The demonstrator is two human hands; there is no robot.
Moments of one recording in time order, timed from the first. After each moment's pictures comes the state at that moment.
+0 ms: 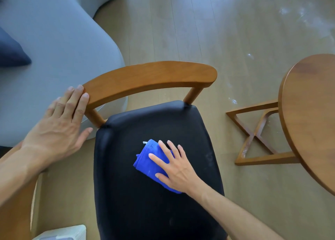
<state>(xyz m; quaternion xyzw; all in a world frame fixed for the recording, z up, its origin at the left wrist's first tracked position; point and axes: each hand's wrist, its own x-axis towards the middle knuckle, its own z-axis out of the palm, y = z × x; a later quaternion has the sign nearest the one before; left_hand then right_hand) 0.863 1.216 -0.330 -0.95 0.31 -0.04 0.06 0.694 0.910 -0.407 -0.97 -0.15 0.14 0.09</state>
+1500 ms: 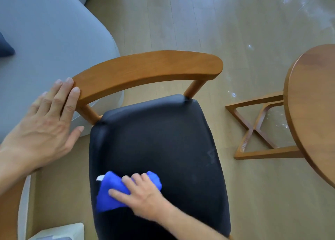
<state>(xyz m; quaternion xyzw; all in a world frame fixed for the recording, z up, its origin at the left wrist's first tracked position) 0.876 1.235 -0.364 -0.95 0.32 -0.05 0.05 0.648 1.011 -0.445 -0.95 -0.26 0.05 0.15</state>
